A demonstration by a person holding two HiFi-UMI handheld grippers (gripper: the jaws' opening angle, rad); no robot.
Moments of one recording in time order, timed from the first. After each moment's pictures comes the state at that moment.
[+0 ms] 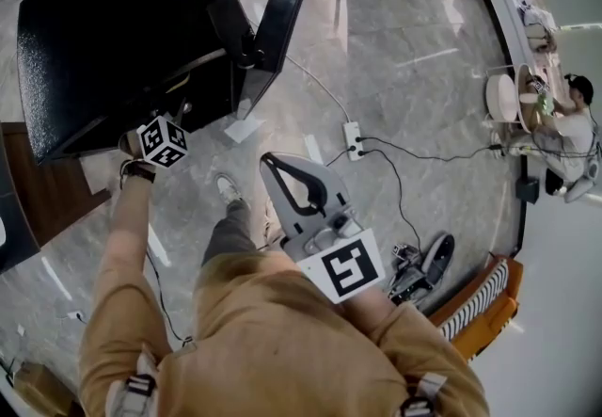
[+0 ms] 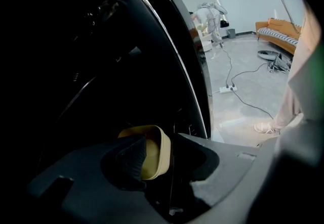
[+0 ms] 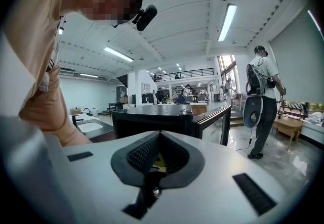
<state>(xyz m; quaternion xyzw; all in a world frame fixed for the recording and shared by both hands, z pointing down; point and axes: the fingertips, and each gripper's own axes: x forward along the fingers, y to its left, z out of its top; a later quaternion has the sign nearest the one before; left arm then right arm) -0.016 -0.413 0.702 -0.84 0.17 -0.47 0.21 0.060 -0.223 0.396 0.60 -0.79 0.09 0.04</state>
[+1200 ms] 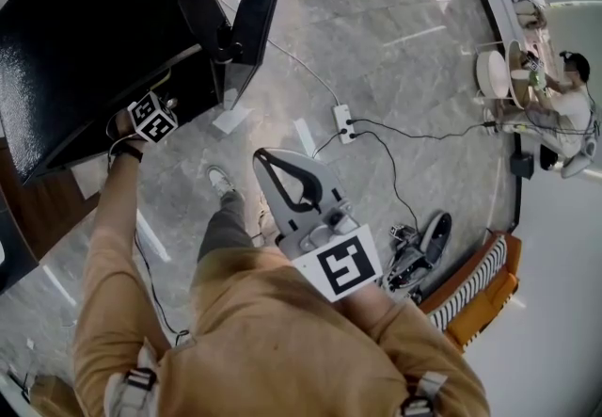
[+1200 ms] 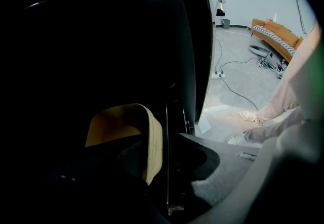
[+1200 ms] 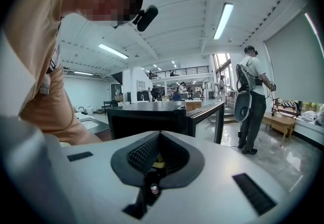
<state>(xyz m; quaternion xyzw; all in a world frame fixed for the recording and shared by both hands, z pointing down) -0.015 -0.434 0.774 -0.80 0.10 -0.57 0.16 0.071 -0.222 0.410 0.63 -0.77 0.10 0.06</state>
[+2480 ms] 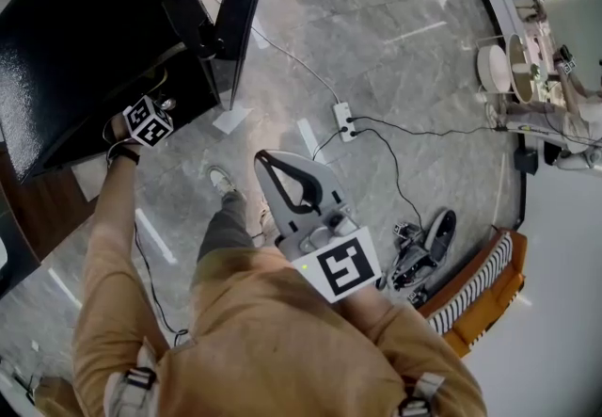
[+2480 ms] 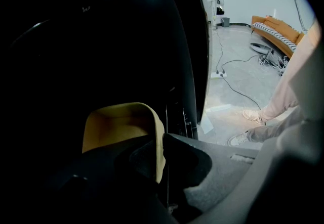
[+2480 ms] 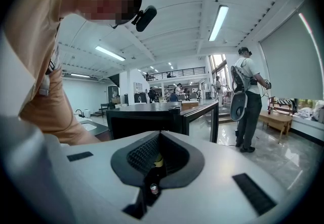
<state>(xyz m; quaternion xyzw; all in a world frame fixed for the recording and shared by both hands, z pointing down) -0.013 -0.430 0.769 -0.80 0.11 -0.57 0.18 0.085 -0.202 0.410 0.64 -0.76 0.11 0.04</state>
